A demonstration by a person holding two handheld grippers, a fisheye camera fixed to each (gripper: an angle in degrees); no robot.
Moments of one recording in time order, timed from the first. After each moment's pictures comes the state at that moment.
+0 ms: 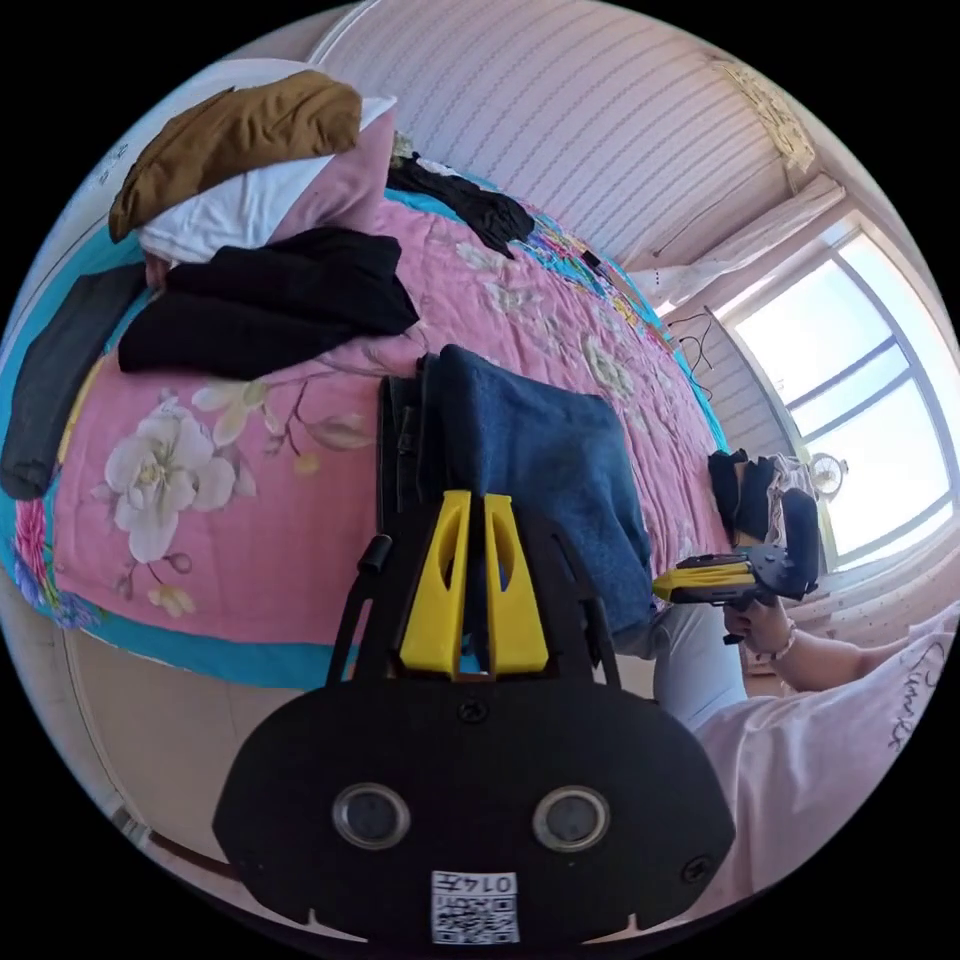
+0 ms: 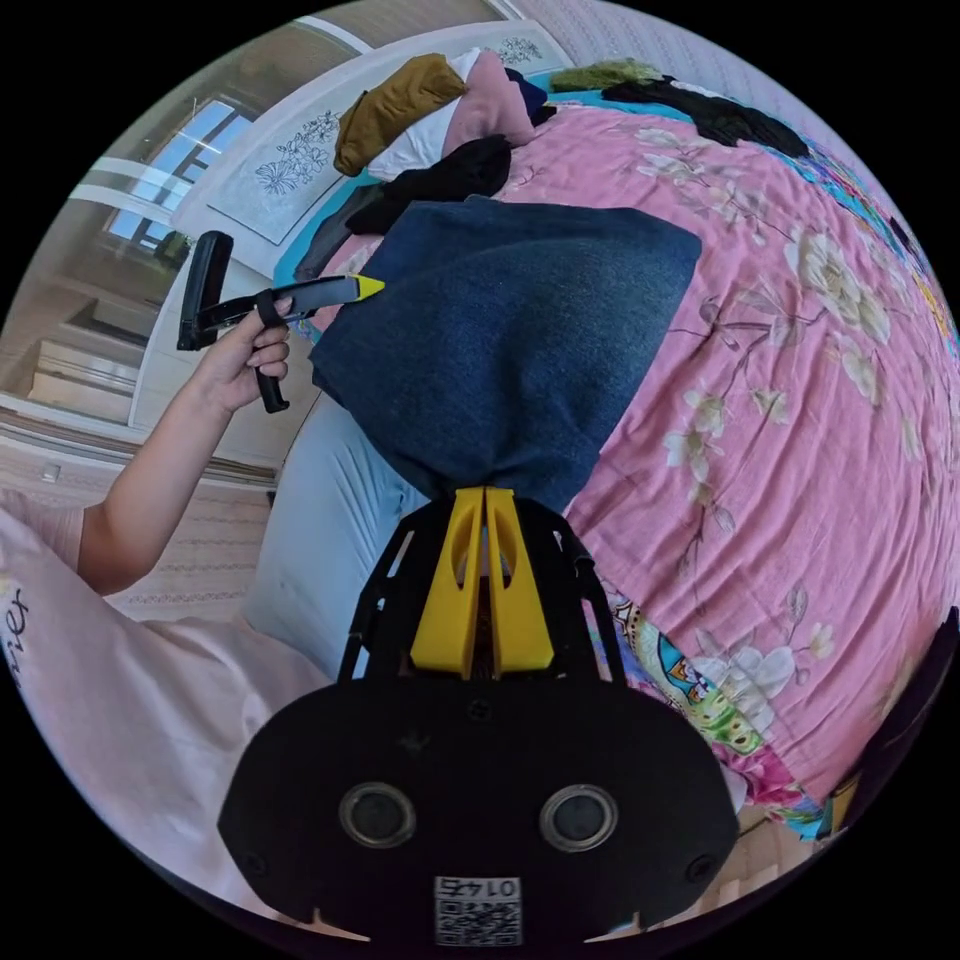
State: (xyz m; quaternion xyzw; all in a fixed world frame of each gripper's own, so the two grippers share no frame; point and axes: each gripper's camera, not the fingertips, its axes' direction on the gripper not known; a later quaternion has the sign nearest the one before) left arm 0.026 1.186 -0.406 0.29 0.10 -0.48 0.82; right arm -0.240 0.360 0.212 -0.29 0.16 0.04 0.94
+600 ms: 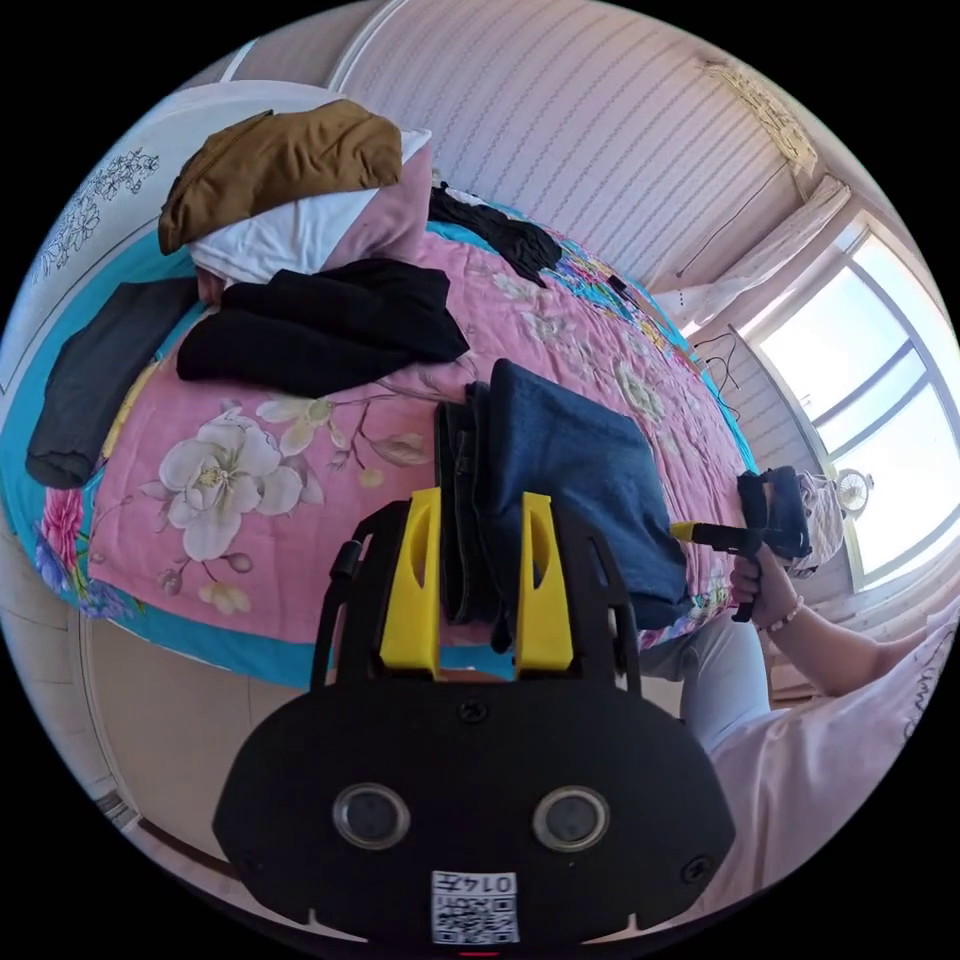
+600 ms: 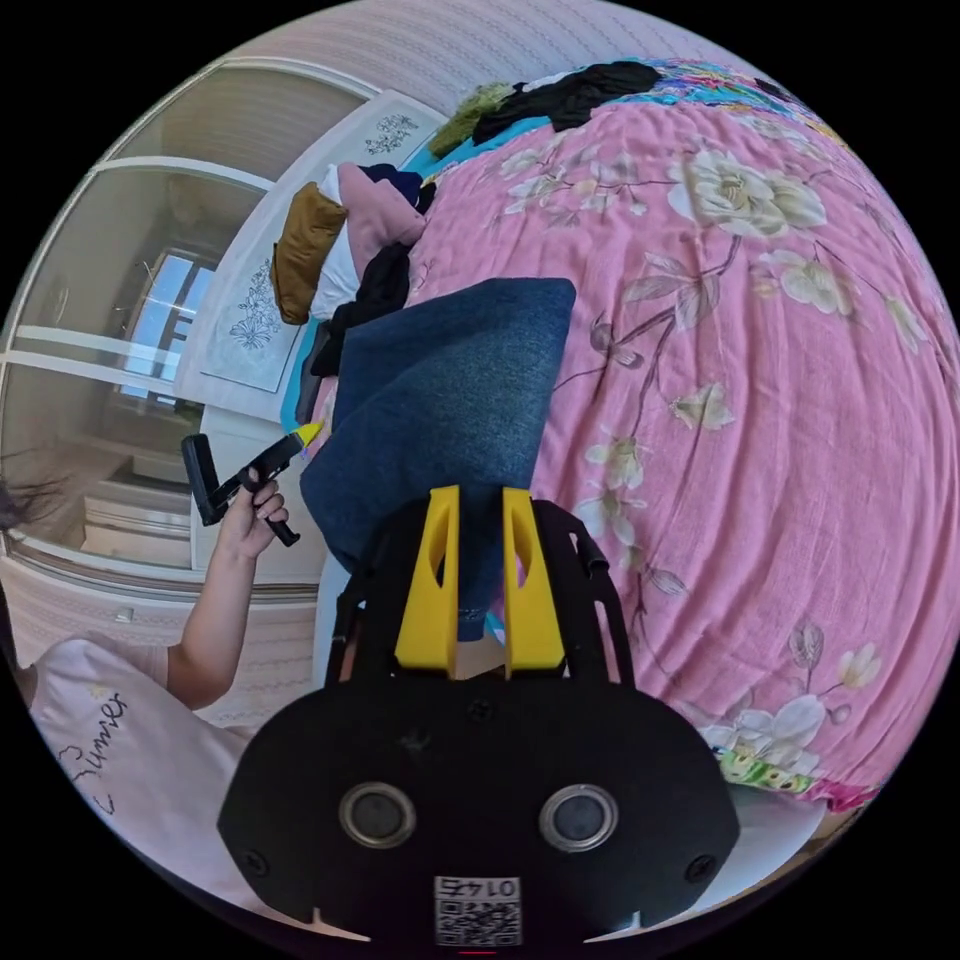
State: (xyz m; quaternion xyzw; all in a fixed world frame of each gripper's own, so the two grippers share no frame) left arm 0.013 1.232 -0.373 0.29 0.10 -0.53 0.79; right arm -0.141 0.326 0.153 -0.16 0.10 0.20 0.96
